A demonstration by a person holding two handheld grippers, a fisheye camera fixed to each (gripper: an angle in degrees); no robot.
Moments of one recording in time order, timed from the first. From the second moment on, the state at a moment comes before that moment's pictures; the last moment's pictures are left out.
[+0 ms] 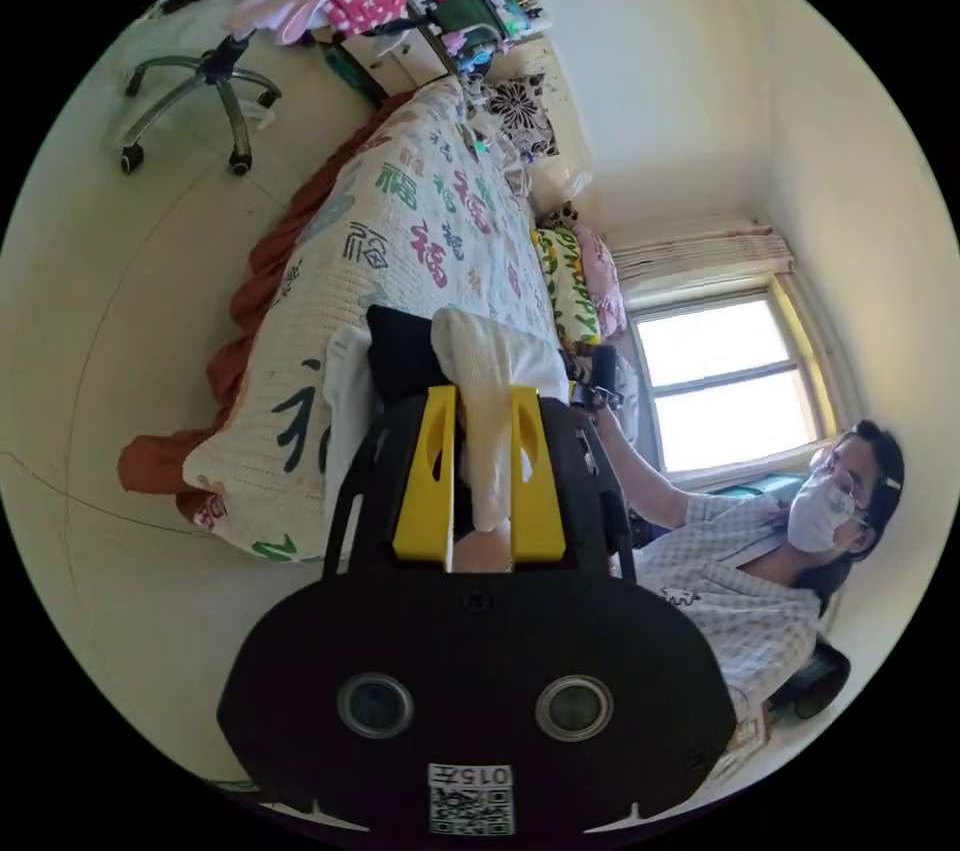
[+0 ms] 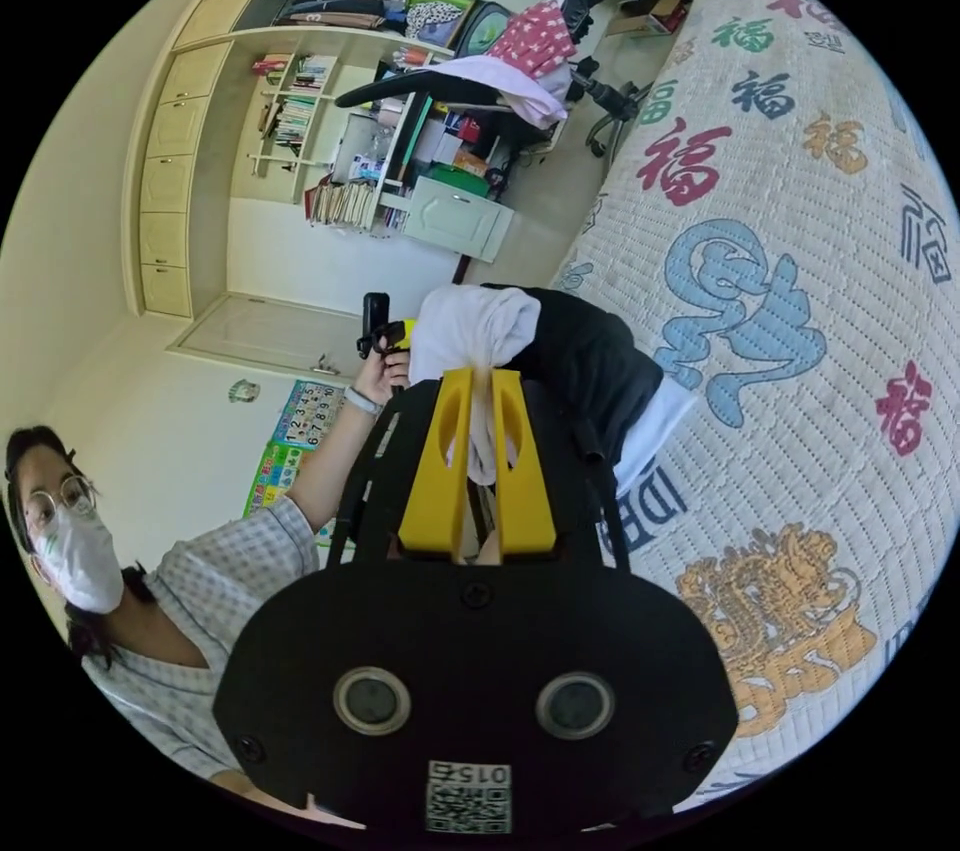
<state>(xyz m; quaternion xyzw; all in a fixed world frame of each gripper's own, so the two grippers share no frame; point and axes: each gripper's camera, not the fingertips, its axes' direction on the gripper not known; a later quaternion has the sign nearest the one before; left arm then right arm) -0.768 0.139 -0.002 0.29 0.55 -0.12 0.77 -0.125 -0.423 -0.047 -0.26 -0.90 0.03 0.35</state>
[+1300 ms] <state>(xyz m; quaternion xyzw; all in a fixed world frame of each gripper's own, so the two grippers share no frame) 0.224 -0.070 -0.094 0.43 0.32 0.37 0.76 0.197 -0.031 -0.046 -0.17 -0.25 0.19 0.93</state>
